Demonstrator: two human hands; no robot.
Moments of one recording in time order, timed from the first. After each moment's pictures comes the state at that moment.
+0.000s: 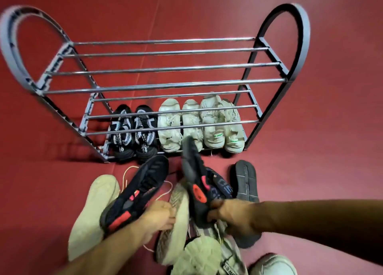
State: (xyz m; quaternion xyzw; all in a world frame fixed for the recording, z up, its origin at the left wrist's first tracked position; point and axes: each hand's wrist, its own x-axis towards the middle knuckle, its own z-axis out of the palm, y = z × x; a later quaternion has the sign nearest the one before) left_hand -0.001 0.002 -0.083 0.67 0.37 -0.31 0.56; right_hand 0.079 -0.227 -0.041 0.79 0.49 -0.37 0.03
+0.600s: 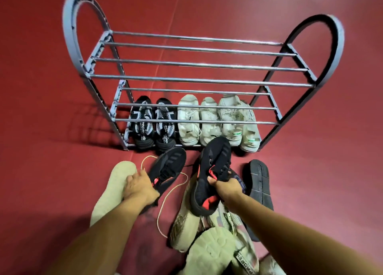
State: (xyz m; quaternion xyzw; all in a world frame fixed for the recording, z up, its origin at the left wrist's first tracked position) left_hand 0.003 0.102 -0.100 0.91 0.33 -0.21 0.13; right_hand 0.067 -0.139 -0.089 0.81 -0.23 -0.24 -0.48
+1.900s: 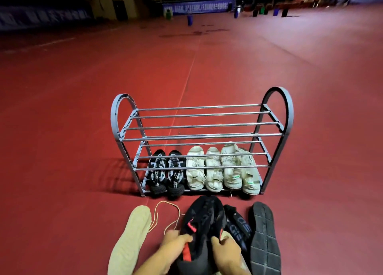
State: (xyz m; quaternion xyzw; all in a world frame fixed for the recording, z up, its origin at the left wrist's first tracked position) left_hand -0.041 0.004 -0.038 0.71 0.39 -0.12 0.57; right_hand -0.003 -0.157 -0.065 0.87 -0.13 -0.21 -0.43
